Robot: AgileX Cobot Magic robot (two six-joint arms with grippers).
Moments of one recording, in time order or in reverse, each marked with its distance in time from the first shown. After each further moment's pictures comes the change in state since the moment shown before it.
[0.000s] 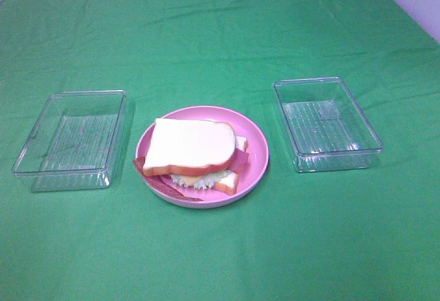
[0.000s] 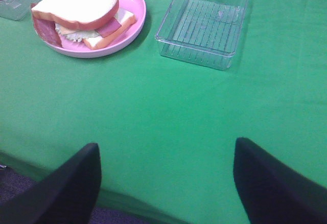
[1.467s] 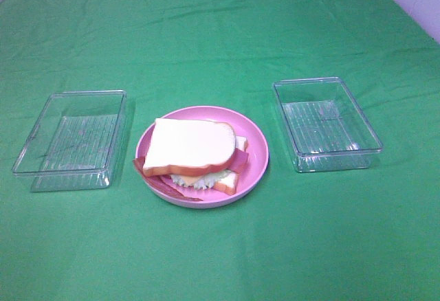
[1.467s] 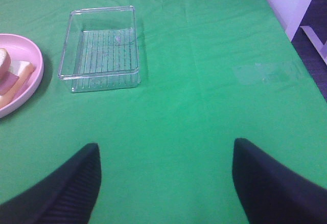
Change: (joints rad) left arm 0.494 -0.010 0.000 -0.001 0.000 0.000; right arm -0.435 -0.103 0.000 0.004 -0.004 0.000
